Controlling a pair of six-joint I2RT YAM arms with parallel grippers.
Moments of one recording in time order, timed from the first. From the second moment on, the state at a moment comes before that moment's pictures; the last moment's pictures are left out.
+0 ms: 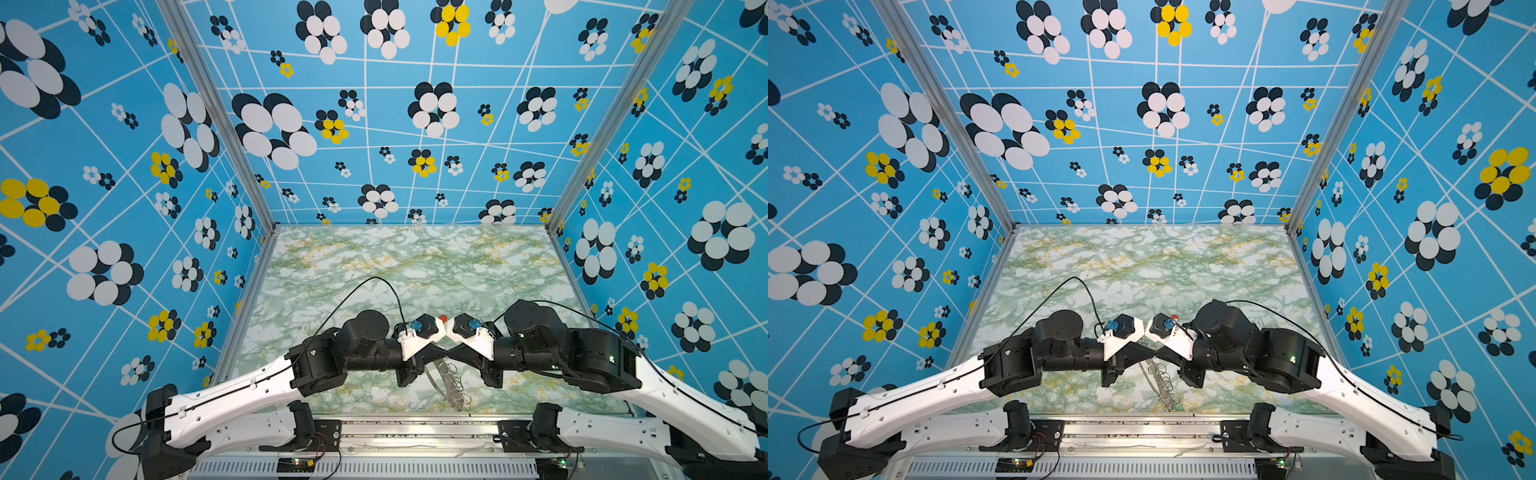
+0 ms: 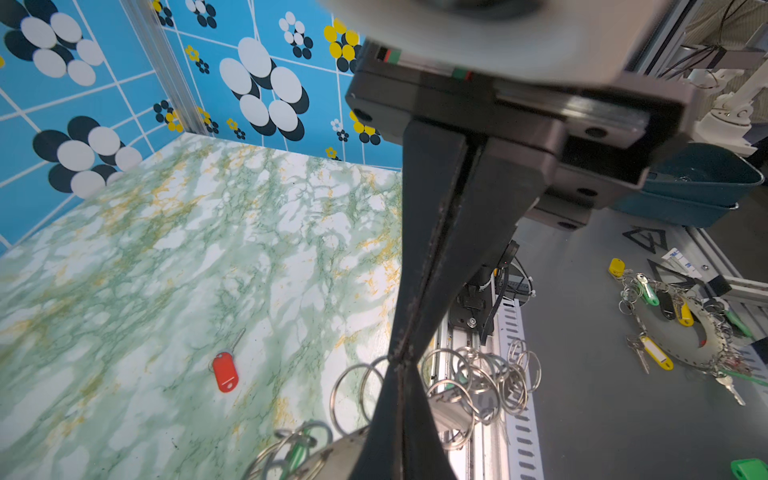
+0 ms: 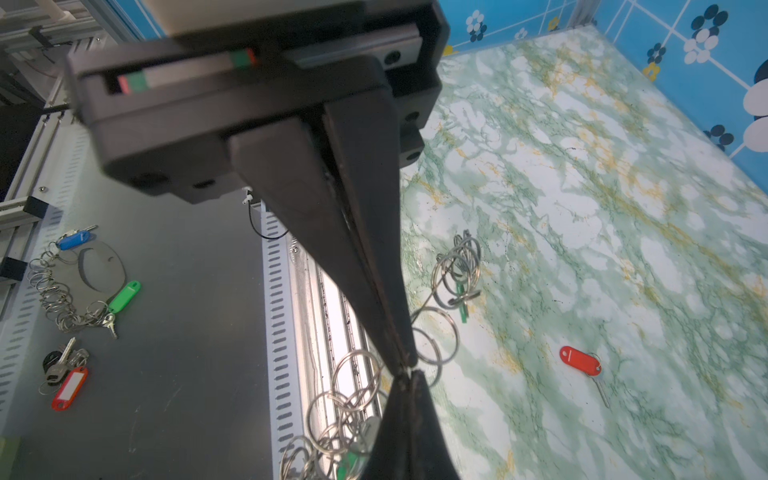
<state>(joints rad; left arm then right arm) -1.16 0.96 0.95 -0.29 0.27 0.02 1.11 0.91 1.20 -0.91 -0.14 -0.11</state>
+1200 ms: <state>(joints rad) -1.09 0.91 1.00 -0.40 0.49 0.20 1.15 0.82 1.06 -0.69 -0.04 -0.27</state>
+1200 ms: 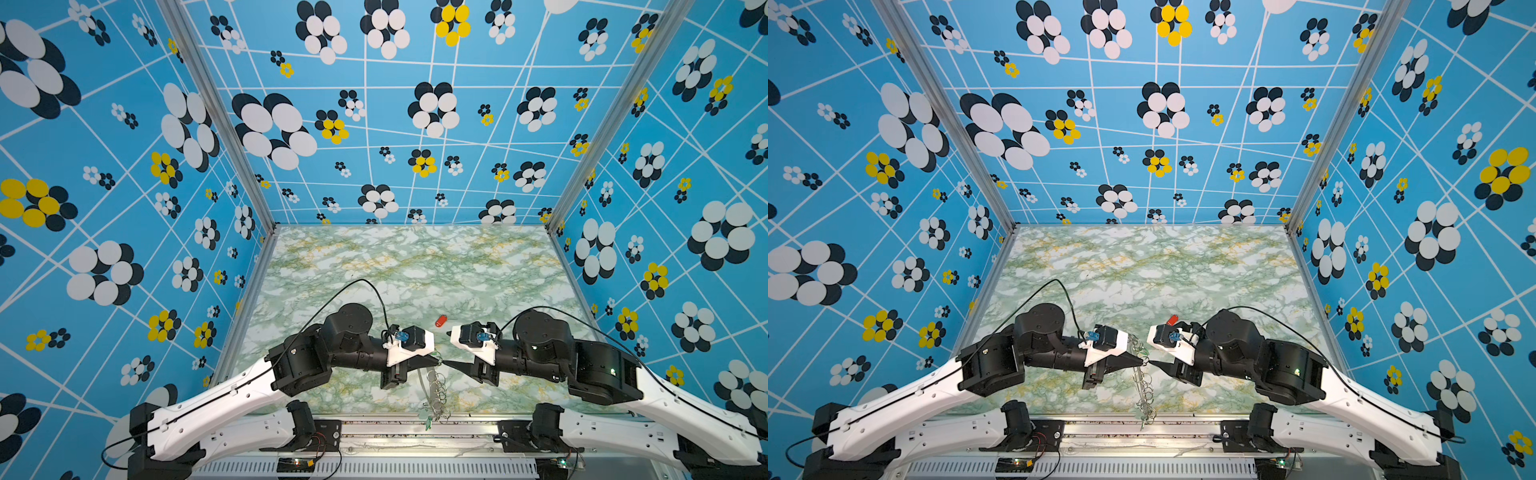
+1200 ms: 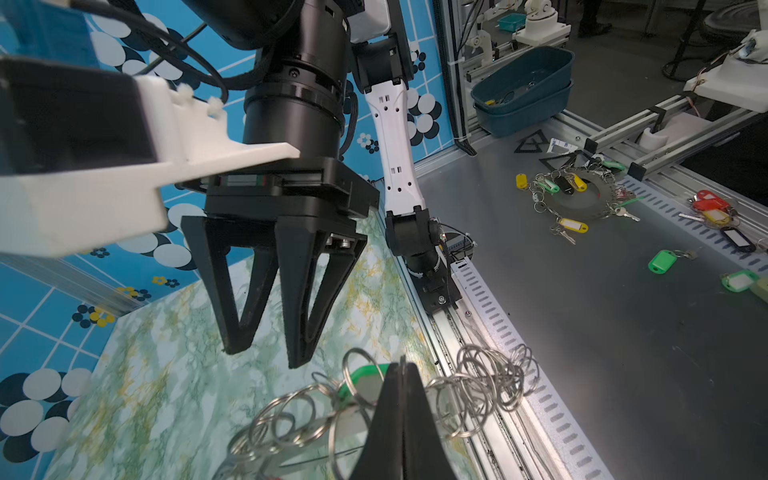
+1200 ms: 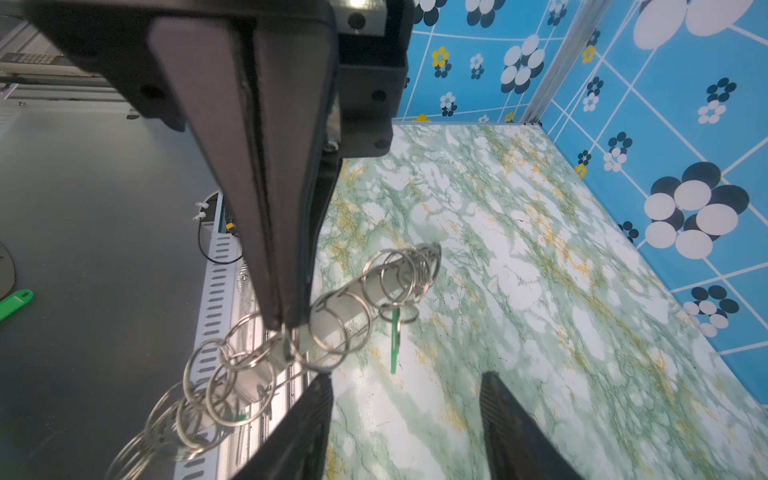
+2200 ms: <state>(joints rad) -1.09 0.91 1.00 -0.48 0.51 0.21 1.13 0.85 1.09 -0.66 -0.10 -0.08</state>
